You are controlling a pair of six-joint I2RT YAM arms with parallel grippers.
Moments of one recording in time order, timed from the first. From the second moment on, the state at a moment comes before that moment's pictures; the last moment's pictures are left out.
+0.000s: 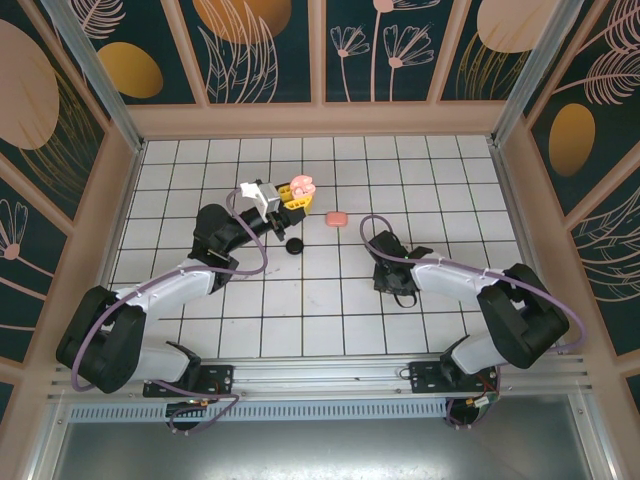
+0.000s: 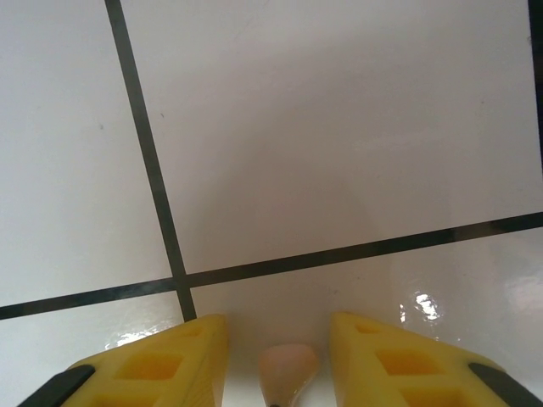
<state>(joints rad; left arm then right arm) -0.52 1.35 0.66 0.96 0.59 -0.08 0.66 1.45 0.67 -0.52 0.19 0.77</state>
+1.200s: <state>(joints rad) -0.52 1.33 0.65 0.96 0.60 -0.09 0.69 1.45 0.67 -0.50 0.21 0.78</state>
